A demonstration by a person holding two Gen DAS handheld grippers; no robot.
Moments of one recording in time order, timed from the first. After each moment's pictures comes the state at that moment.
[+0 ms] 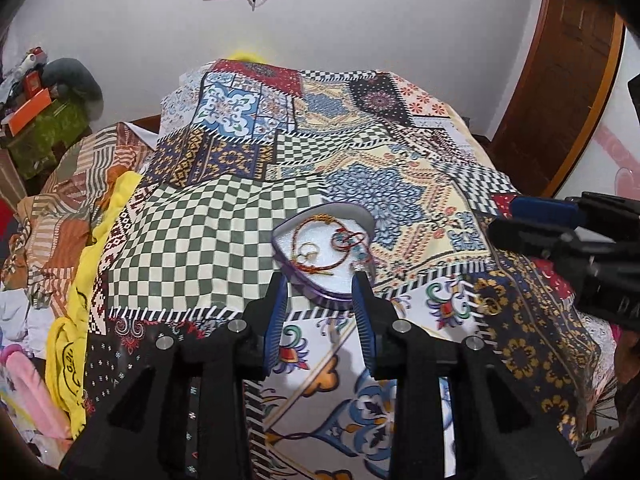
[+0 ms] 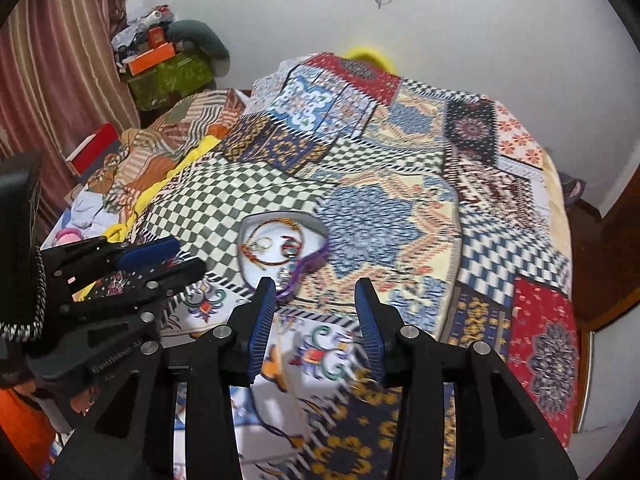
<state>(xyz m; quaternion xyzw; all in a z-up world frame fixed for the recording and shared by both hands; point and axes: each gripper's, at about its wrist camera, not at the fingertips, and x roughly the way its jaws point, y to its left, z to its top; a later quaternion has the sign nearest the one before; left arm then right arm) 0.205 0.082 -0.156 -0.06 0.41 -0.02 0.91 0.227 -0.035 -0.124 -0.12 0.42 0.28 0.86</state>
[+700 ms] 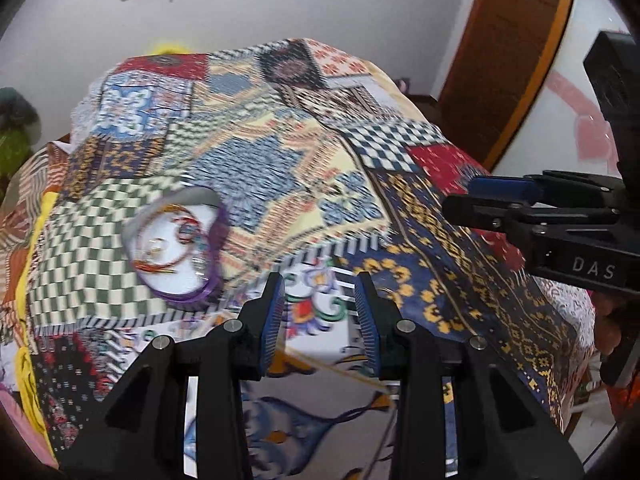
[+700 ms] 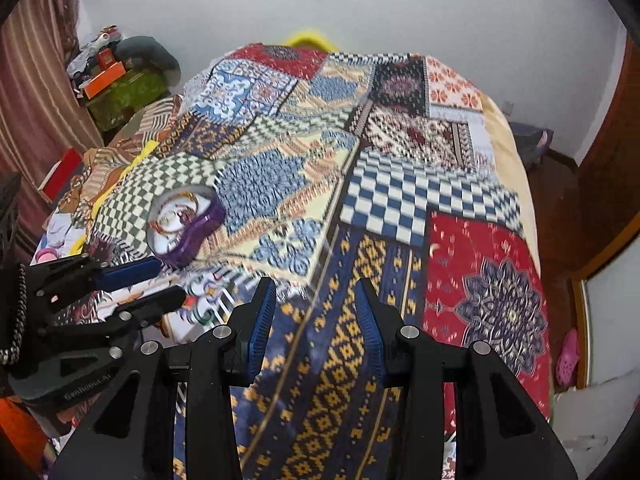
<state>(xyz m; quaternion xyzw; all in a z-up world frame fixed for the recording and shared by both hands) 0.228 -0.025 -0.183 -0.02 0.45 -0.12 0.89 0.245 -0.134 -0.147 -0.07 0.45 0.22 0.86</state>
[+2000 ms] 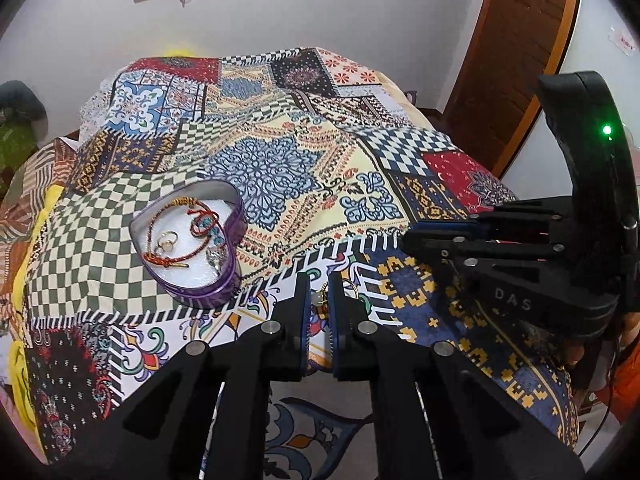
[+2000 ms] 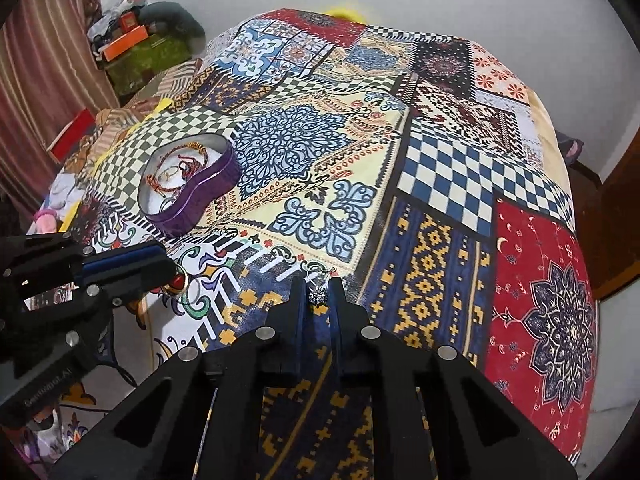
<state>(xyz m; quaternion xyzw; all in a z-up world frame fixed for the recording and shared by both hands) 0.221 -0.005 -0.191 -0.03 0.42 -0.10 0.90 0.256 -0.104 -0.194 -0.10 0.47 0.26 0.84</state>
